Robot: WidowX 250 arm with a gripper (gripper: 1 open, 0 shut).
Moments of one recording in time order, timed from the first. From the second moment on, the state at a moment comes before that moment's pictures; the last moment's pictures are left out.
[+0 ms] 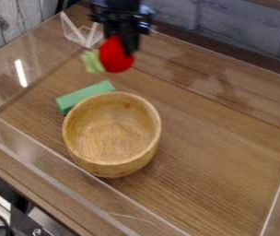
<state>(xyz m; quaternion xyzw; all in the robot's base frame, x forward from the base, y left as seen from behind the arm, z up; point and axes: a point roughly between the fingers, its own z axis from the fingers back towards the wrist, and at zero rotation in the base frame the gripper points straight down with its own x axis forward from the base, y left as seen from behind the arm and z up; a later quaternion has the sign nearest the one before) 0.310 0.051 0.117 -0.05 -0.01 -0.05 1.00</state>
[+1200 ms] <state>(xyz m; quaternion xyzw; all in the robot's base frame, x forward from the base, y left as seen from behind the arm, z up) 0.275 -0.135 0.066 -0.05 0.00 -0.11 0.99</state>
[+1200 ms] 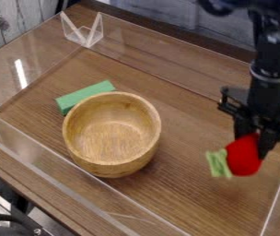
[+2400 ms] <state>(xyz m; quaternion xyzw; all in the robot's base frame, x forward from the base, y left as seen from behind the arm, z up) 0.283 -0.131 0.039 -0.02 -0.02 -0.14 0.99</state>
